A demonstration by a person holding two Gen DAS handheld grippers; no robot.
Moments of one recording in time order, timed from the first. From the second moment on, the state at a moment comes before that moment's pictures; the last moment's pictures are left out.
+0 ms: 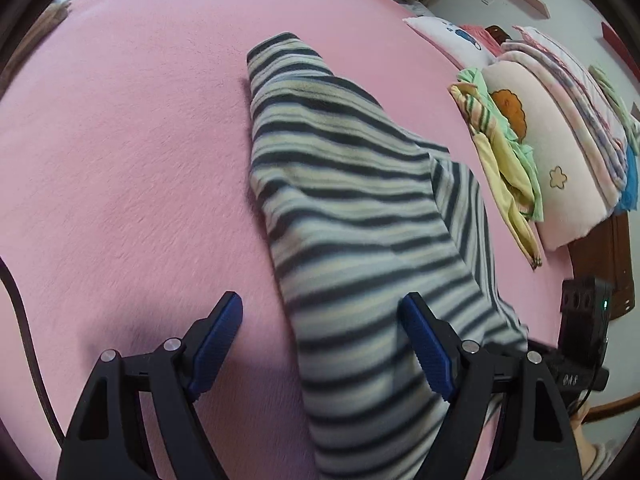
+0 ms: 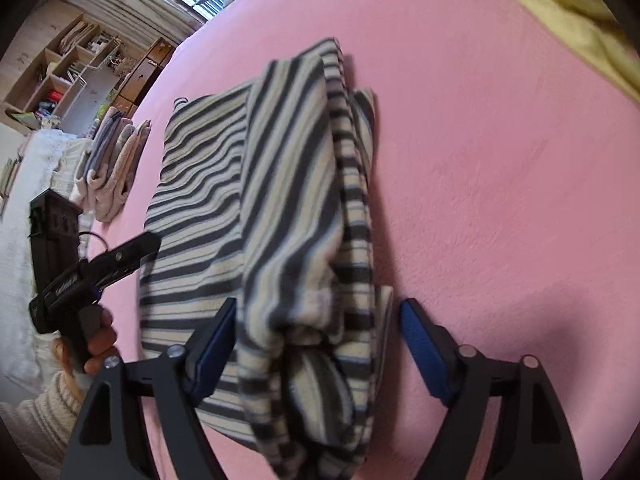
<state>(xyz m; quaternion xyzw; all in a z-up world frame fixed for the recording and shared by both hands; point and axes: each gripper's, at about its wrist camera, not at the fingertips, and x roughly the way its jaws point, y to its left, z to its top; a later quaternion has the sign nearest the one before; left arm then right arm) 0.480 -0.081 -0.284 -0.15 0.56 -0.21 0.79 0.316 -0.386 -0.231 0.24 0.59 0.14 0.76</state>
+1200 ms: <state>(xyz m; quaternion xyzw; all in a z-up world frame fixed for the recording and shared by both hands) 0.485 -0.029 -0.124 -0.15 0.46 -0.20 0.86 0.305 -0.276 -0.084 0.16 0.48 0.24 0.83</state>
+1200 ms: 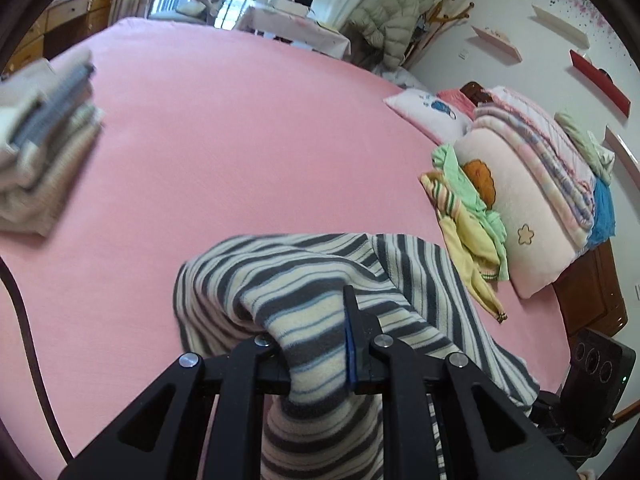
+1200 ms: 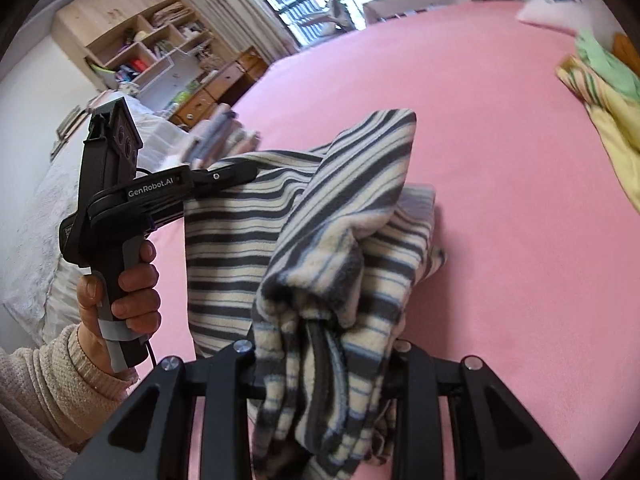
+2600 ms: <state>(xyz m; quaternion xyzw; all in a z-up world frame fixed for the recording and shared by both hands) 0.812 0.426 -0.089 -0.08 0.49 -0.14 0.86 0.566 0.169 -0.071 0.21 0.49 0.21 0.82</state>
